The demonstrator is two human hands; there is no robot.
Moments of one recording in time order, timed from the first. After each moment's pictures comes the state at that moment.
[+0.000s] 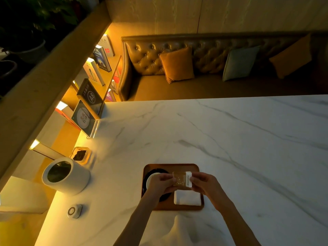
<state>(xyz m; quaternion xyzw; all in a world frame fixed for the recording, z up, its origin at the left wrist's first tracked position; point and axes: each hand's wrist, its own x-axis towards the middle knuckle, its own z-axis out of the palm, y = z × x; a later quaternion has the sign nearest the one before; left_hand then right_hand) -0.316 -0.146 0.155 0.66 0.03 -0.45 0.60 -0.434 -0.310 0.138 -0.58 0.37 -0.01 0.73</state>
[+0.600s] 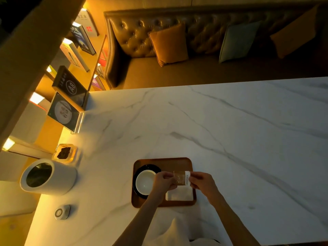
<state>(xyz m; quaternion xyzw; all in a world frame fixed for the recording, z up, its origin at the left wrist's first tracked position) -0.319 -0.211 0.089 0.74 0.06 -0.44 0.51 -0.427 -0.352 0.066 -0.65 0.47 0.04 0.60</state>
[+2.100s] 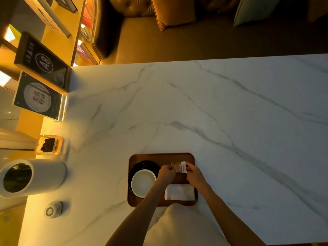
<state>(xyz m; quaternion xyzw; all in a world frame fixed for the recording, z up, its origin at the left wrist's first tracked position) -0.278 -0.263 -0.020 0.79 0.02 -0.52 0.31 -0.364 -0.368 -0.020 -0.67 0.47 0.21 0.54</state>
